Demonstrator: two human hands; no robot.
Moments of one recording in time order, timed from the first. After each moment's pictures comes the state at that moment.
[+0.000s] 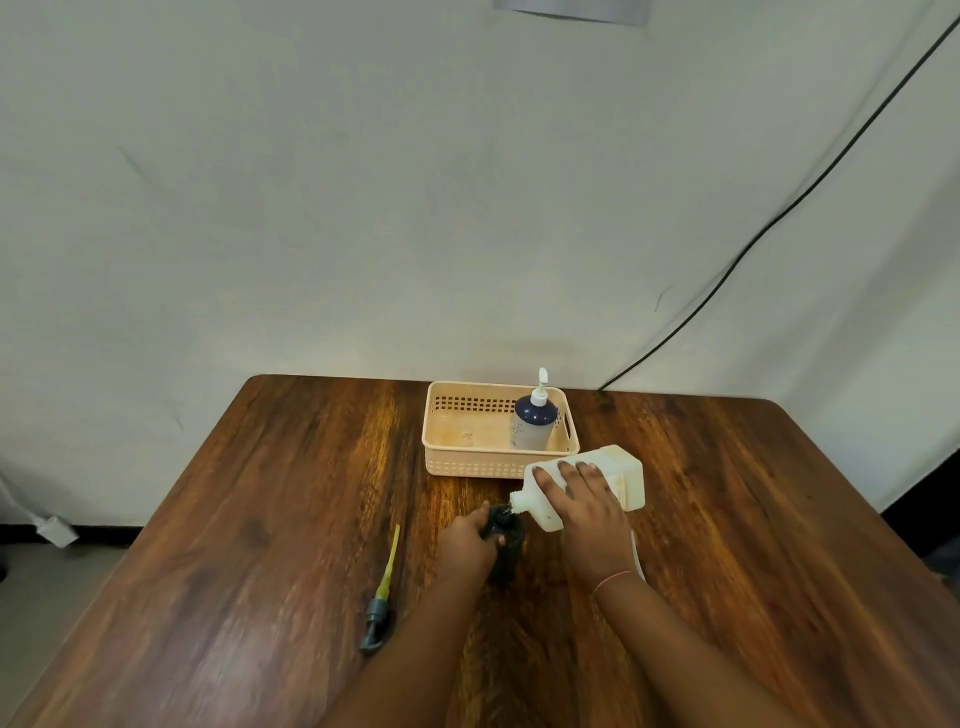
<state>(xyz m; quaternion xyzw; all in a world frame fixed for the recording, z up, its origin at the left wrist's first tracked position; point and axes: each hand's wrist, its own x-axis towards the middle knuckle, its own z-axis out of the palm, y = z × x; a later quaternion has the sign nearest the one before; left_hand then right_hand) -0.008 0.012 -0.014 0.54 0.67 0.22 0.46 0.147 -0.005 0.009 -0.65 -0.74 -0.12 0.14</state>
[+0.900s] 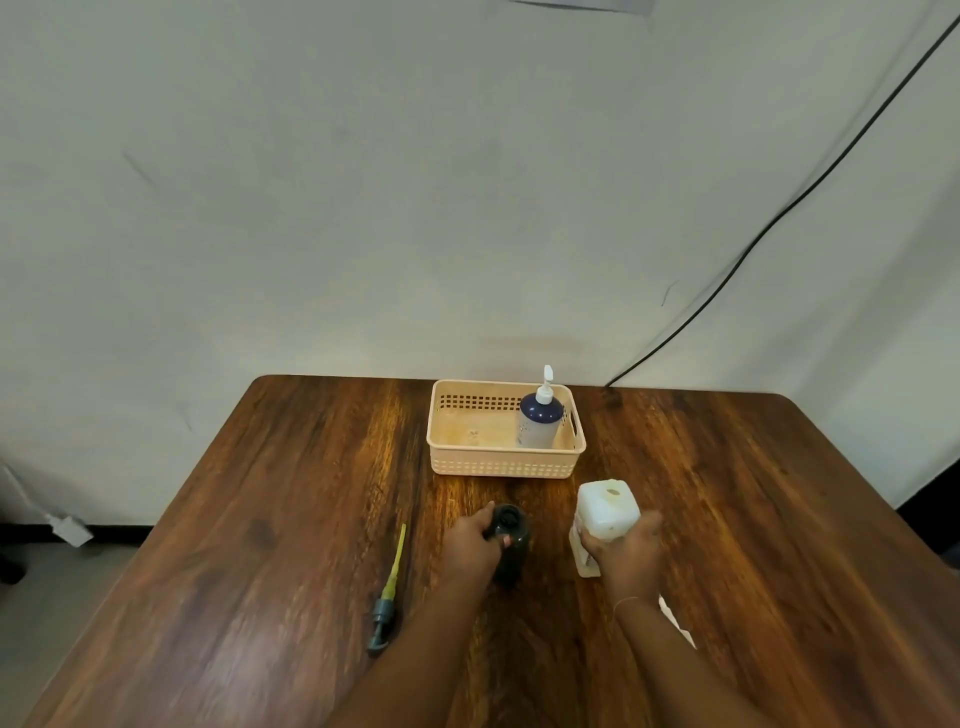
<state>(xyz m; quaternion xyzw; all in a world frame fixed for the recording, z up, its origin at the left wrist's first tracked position) -0.008 0.009 -0.009 0.51 0.66 0.24 0.49 0.171 -0.013 -0.027 -0.81 -0.39 0.16 0.40</state>
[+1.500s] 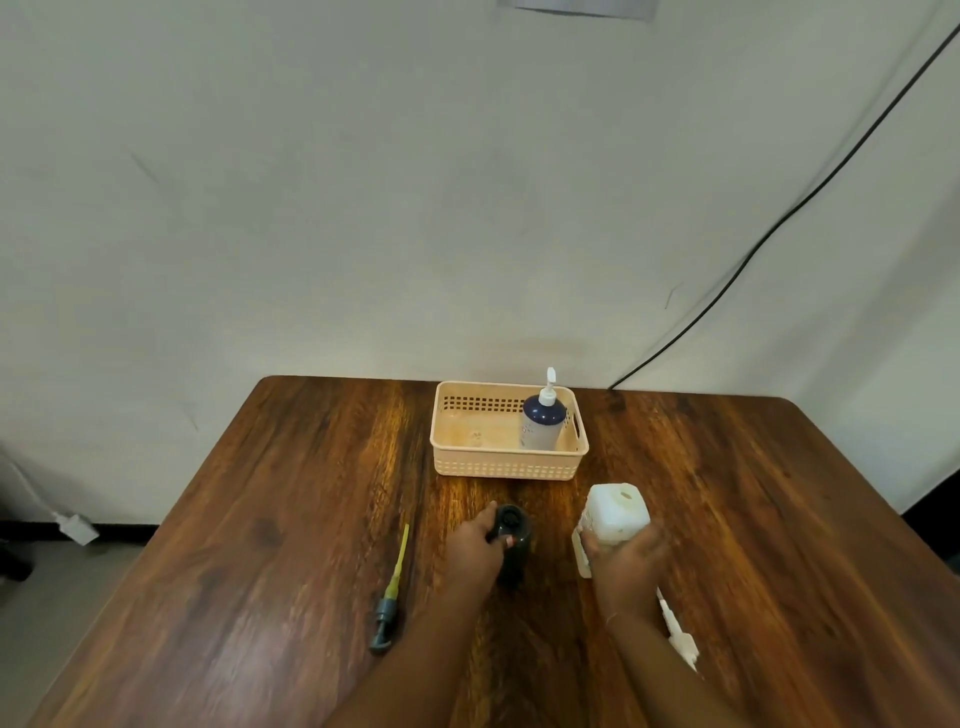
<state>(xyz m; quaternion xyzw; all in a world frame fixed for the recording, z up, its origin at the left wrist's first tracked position) -0.009 0.003 -0.011 0.53 0.66 0.24 0.47 0.157 -0.020 -0.038 -0.82 -0.38 0.11 0.41</state>
